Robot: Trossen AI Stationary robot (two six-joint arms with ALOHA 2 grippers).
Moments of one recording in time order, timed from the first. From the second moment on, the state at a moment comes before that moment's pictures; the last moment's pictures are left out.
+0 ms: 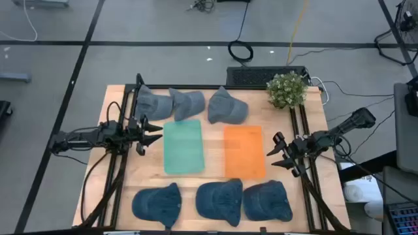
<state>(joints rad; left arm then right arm) 0.04 0.01 0.02 0.08 -0.05 -0.19 0.47 0.25 0.02 0.48 0.10 0.13</state>
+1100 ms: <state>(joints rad) 0.04 0.01 0.02 0.08 -0.05 -0.19 0.67 1.07 0.60 -0.06 0.22 0.51</state>
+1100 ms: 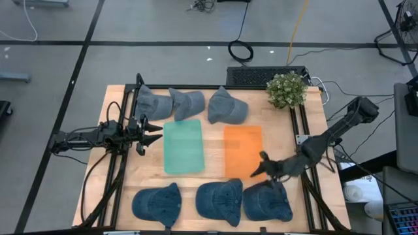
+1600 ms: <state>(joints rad) 0.04 0.01 0.02 0.08 -0.05 -0.19 0.92 1.17 0.82 -0.47 -0.02 1.77</state>
